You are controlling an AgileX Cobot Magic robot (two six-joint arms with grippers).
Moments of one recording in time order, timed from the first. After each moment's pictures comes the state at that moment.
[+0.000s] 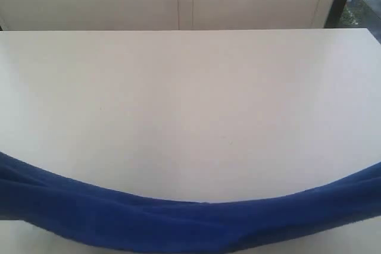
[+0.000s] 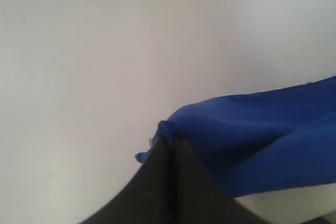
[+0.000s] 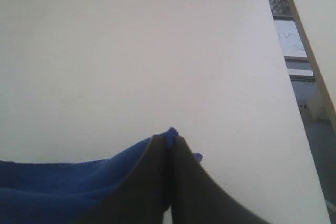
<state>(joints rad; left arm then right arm) -0.71 0.53 -0.90 0.23 1.25 -0.39 0.12 0.47 -0.99 -0.19 1.22 0.18</state>
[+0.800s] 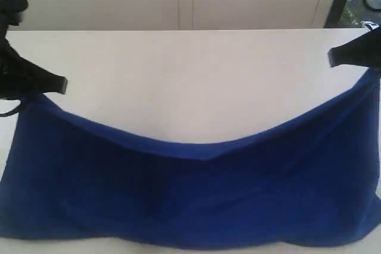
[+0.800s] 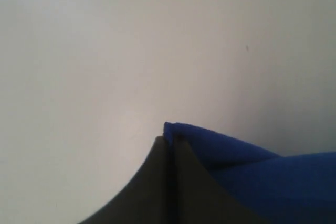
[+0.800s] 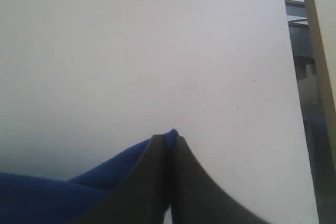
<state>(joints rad) -0.52 1.31 -0.90 0.62 0.79 -0.78 0.12 1.32 -1.03 -0.50 0.82 0.45</state>
